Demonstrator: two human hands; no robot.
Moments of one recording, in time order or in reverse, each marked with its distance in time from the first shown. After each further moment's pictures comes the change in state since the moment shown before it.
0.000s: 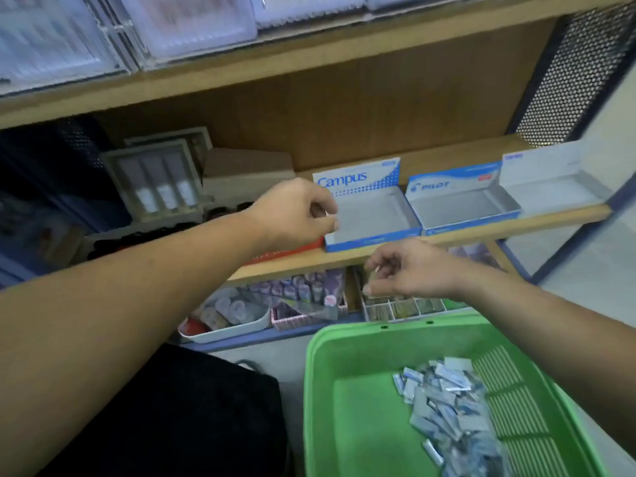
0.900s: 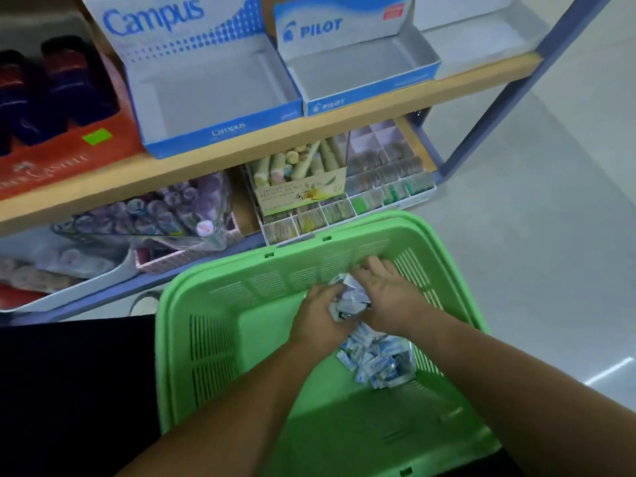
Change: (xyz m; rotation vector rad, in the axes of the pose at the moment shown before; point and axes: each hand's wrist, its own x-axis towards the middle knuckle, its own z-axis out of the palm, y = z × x) left_hand -0.066 0.035 0.415 -0.545 -0.325 -0.266; right_hand -0.057 0.248 0.093 -0.578 -0.070 0.264
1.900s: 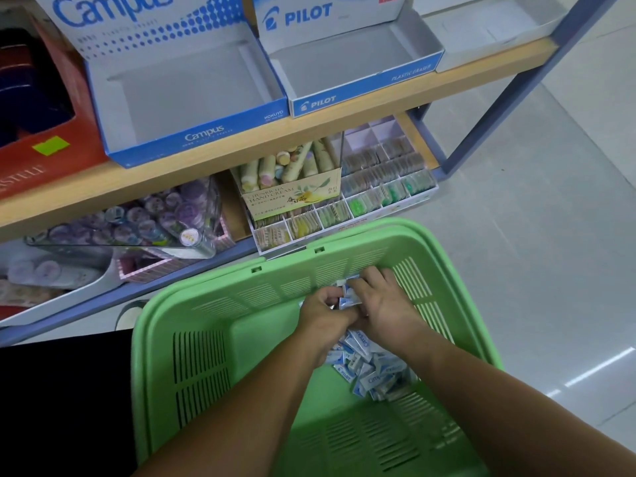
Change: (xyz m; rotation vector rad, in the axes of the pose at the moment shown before) left_hand 0.027 0.020 0.014 -0.632 0.020 -0.413; right_hand 0.014 0.010 0.036 0.071 0.165 -0.031
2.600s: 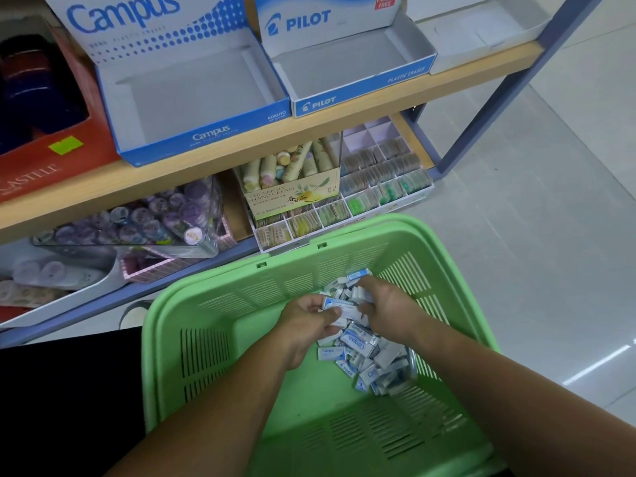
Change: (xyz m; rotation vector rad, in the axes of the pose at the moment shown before) left_hand -0.003 -0.006 -0.040 -0.044 -0.100 -0.134; right_hand -0.008 -0.003 -0.016 0.362 -0.140 0.242
